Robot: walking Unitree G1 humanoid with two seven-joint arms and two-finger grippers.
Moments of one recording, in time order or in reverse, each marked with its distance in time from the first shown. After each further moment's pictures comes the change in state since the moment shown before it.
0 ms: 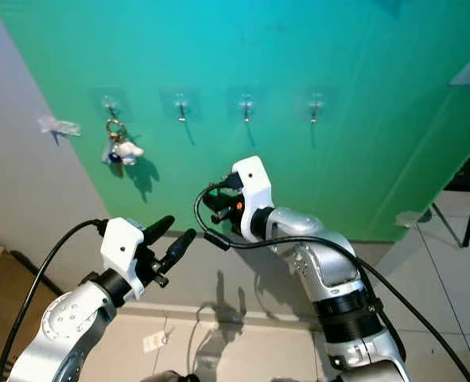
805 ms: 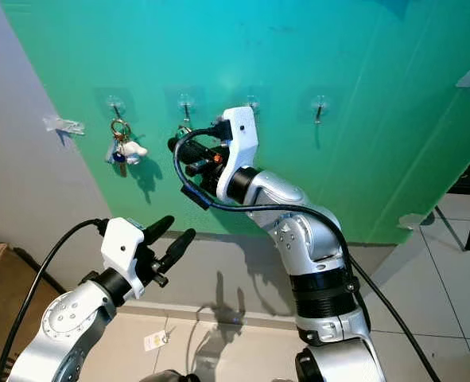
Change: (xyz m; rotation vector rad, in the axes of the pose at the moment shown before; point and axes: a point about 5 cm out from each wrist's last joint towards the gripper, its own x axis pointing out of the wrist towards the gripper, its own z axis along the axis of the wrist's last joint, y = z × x) left arm 0.001 0.001 -0.001 0.003 0.006 0.001; right arm 0.012 0.029 0.061 0.068 -0.302 0.167
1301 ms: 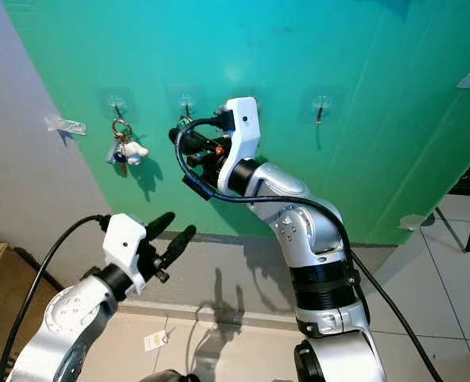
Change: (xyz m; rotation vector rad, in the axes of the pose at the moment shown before) left arm 0.006 0.003 0.001 0.020 -0.004 0.001; right arm 0.001 -0.002 0.010 -0.010 -0.022 -0.001
